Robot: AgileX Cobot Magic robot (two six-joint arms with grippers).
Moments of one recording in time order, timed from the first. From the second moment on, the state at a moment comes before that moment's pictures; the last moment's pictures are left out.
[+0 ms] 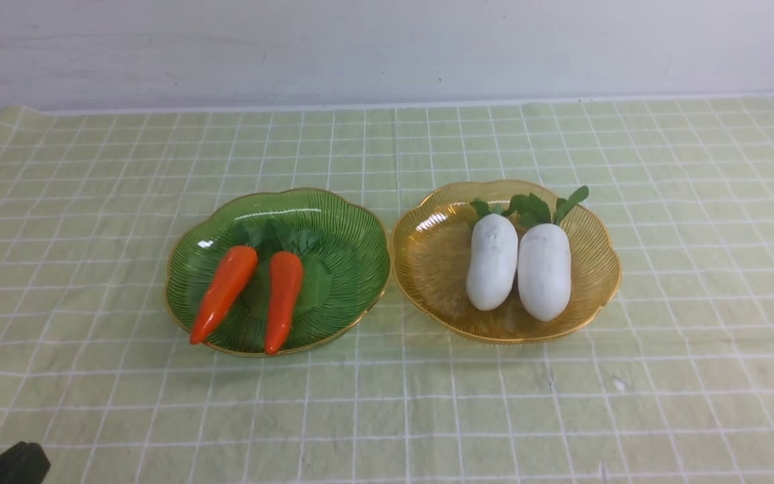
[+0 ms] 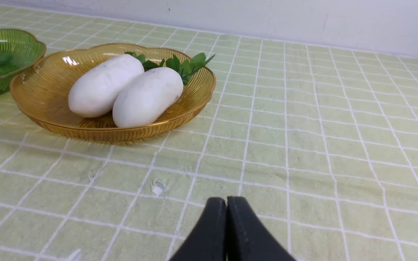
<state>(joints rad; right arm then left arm) 0.09 -0.01 0.03 0.11 0.37 -0.20 -0.21 0.01 -0.09 -0.13 0.35 -0.01</state>
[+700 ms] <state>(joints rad) 0.09 -0.01 0.03 0.11 0.37 -0.20 -0.06 -0.01 0.03 -0.02 0.36 -0.01</state>
